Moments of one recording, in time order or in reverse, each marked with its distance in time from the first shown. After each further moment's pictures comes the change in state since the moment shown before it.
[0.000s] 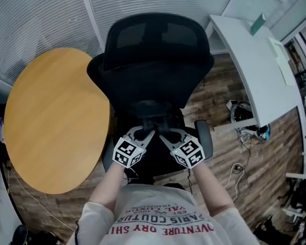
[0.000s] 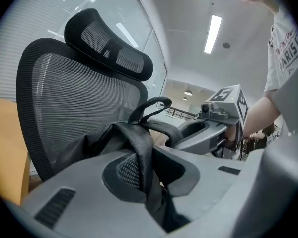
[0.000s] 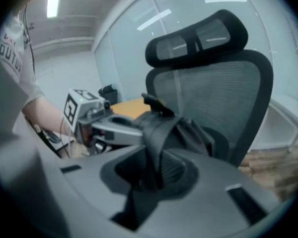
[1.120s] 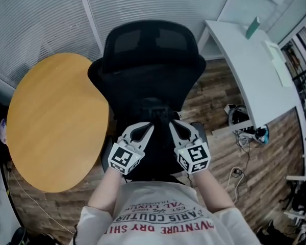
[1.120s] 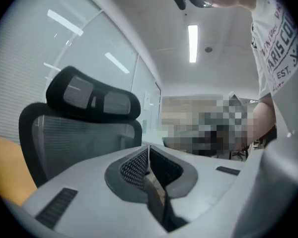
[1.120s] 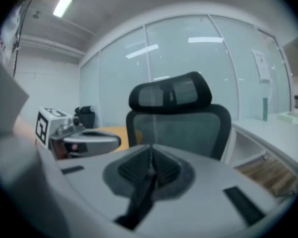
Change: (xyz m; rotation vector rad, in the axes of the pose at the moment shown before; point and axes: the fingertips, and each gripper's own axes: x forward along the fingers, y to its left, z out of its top) left arm -0.038 -0.046 0.108 0.192 -0.266 0.062; right arm -0.089 -0.025 0.090 0.021 -0.338 -0.299
